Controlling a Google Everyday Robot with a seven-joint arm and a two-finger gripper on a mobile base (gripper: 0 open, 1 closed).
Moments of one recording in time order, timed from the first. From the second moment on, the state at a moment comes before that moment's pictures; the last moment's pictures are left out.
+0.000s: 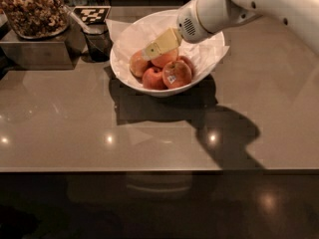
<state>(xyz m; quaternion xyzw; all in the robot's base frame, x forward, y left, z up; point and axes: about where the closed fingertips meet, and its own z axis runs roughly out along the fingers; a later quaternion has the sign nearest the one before) 0.658 -0.039 0.948 -0.36 0.83 0.16 0.39</state>
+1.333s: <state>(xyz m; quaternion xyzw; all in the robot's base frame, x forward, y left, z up) 0.664 -0.032 0.917 -0.32 0.85 0.23 0.35</state>
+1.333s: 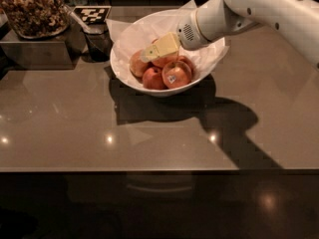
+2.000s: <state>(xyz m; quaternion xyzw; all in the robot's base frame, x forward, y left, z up) 0.663 -0.032 0.914 -0.30 0.85 0.25 0.34</state>
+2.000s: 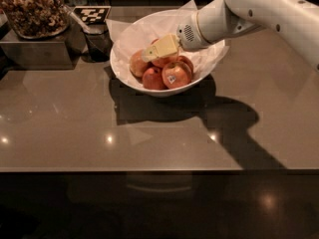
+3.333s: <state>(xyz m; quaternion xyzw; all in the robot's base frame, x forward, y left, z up) 0.652 -0.035 0.927 -0.32 0.83 0.29 0.35</state>
